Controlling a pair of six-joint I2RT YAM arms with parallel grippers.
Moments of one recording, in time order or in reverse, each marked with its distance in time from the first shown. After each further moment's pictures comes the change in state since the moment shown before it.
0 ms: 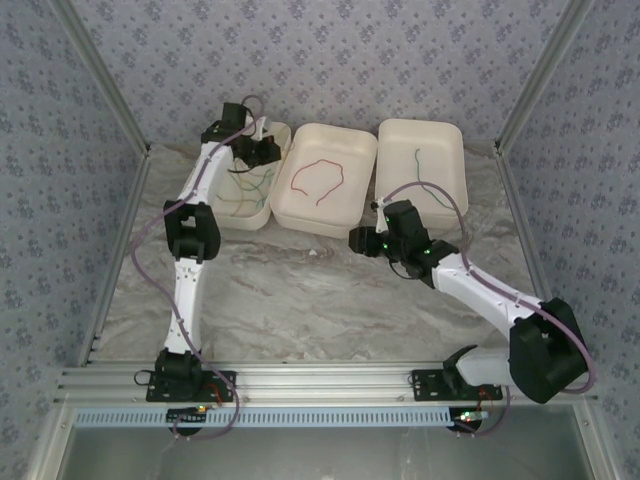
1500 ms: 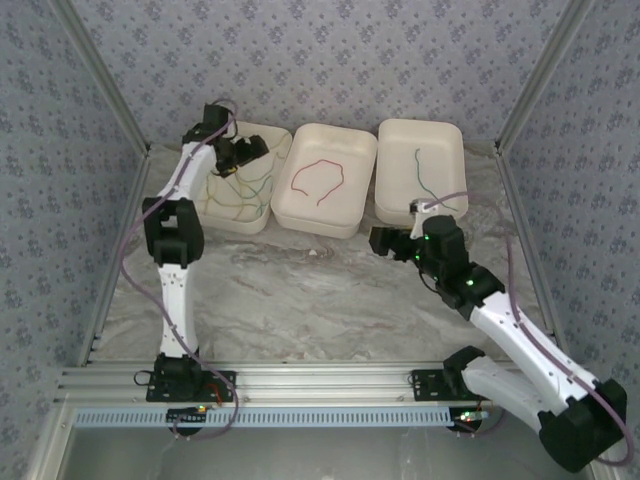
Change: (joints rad) left arm 0.055 -0.310 -0.446 0.132 -0.312 -0.245; right arm -0.069 -0.423 -0.084 -0.139 0.192 -0.048
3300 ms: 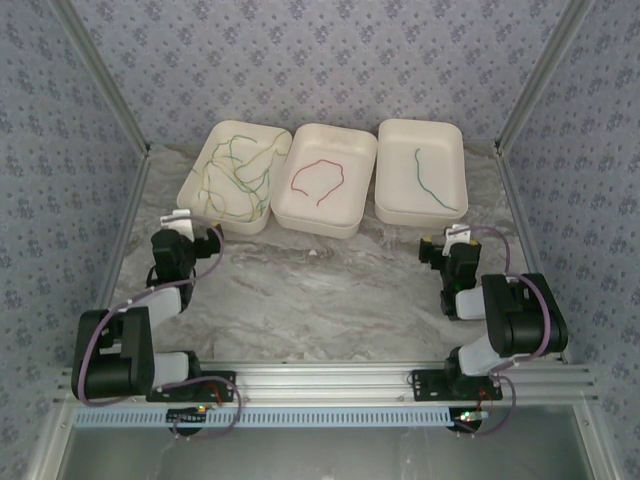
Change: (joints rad) left arm 0.158 -1.007 -1.766 1.328 -0.229 0.470; right arm -0.453 0.648 -0.498 1.189 0.114 -0.437
